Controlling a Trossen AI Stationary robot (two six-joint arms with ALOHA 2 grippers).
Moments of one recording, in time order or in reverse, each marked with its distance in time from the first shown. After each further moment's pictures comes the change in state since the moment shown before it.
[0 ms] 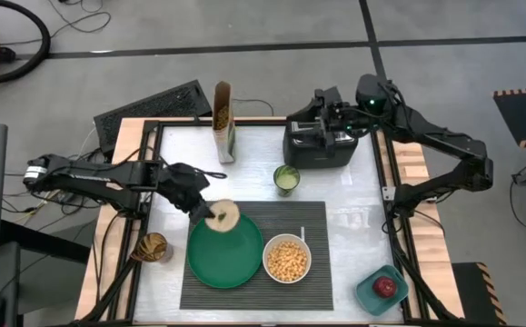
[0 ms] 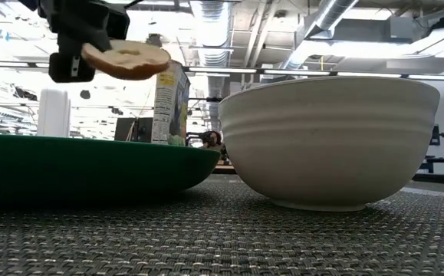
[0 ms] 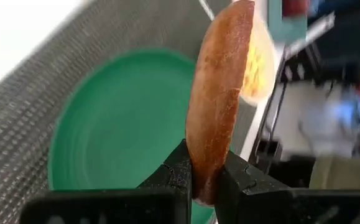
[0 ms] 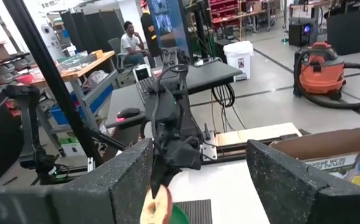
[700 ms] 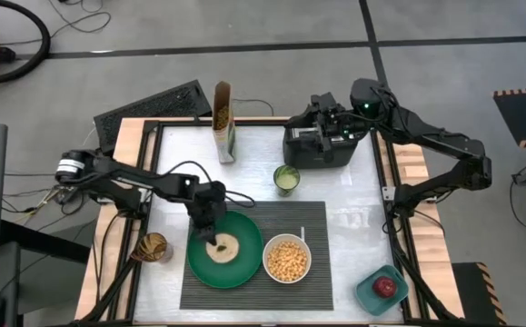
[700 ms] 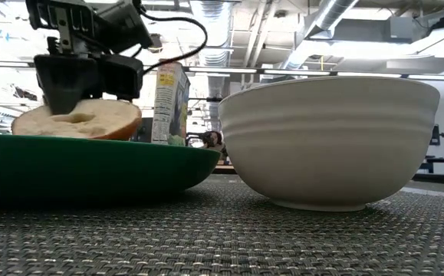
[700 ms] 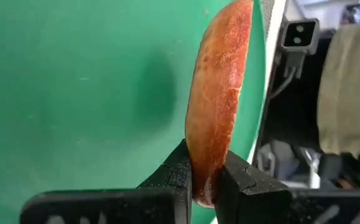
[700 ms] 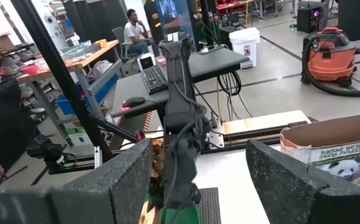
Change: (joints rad) left arm 0.005 0.430 -0.081 0.208 0.423 0.343; right arm 0.027 0.015 -0.001 -0.036 0.001 0.000
